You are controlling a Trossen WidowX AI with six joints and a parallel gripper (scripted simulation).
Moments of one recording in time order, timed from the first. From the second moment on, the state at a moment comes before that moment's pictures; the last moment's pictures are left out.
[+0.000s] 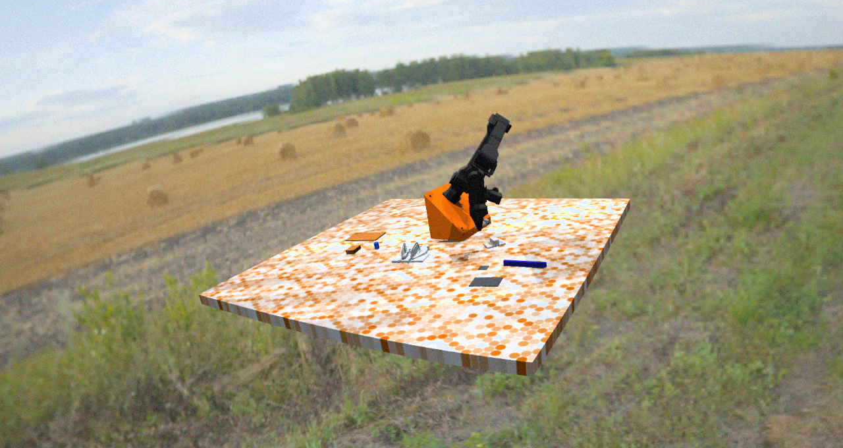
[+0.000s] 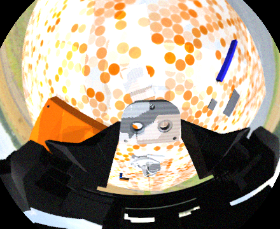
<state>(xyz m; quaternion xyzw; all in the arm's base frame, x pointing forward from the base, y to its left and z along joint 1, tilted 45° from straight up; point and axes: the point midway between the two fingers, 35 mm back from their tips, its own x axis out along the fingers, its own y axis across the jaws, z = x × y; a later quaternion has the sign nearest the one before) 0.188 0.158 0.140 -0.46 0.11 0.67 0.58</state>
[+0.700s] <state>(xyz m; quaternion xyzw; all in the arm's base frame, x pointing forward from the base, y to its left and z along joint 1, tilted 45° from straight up) 0.231 0.120 0.104 -0.31 0.29 0.61 0.66</state>
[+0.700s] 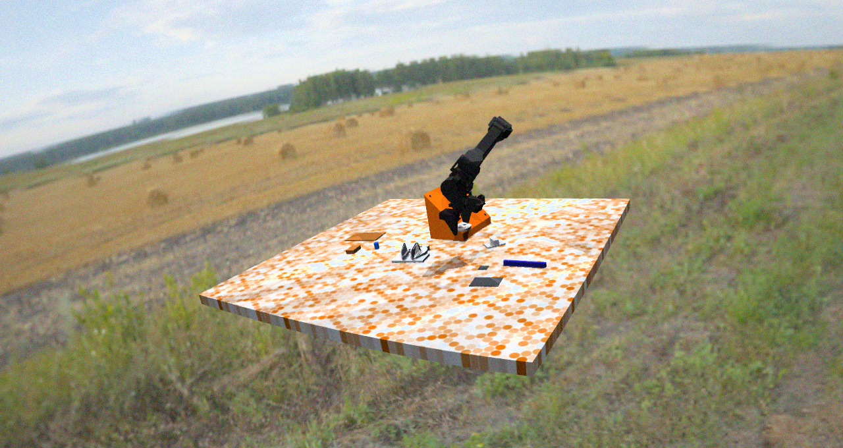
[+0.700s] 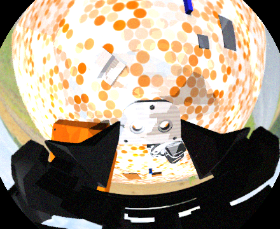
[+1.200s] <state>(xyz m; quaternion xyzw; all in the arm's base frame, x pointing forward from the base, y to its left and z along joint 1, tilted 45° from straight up) 0.254 0.087 0.076 -0.19 0.40 0.55 0.70</state>
